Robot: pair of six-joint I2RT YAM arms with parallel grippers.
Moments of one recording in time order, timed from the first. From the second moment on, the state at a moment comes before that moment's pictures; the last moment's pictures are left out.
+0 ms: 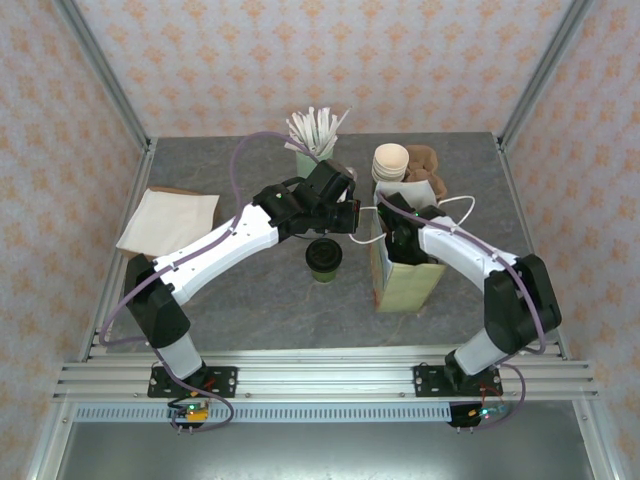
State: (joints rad) left arm -0.79 1.70 1.66 -0.78 0.02 -0.65; right arm 0.46 1.56 1.06 -0.91 0.08 0.44
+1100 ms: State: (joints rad) left arm -0.79 1.62 1.64 -0.80 -0.06 -0.67; right arm 0.47 1.69 1.06 -0.73 0.01 0.42
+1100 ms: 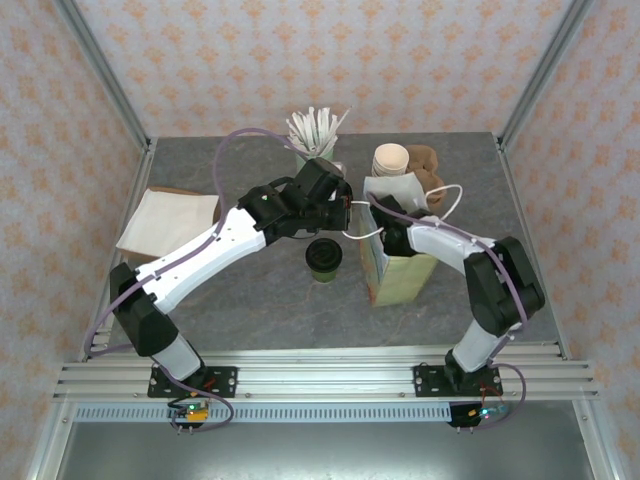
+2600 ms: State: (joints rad) left arm -0.79 1.60 1.58 -0.81 -0.08 -0.67; right arm 0.49 1.54 1.25 -0.92 0.07 0.38
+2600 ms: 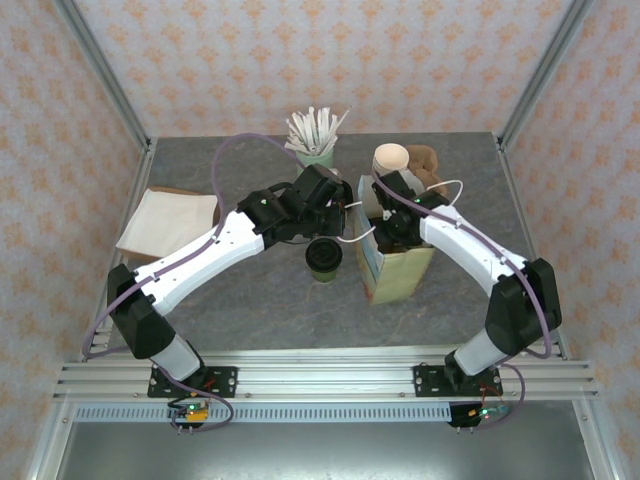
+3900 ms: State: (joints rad) left arm -0.79 1.60 1.60 -0.81 -0.06 -0.67; right arm 0.49 1.37 1.64 -1.14 0.09 0.37
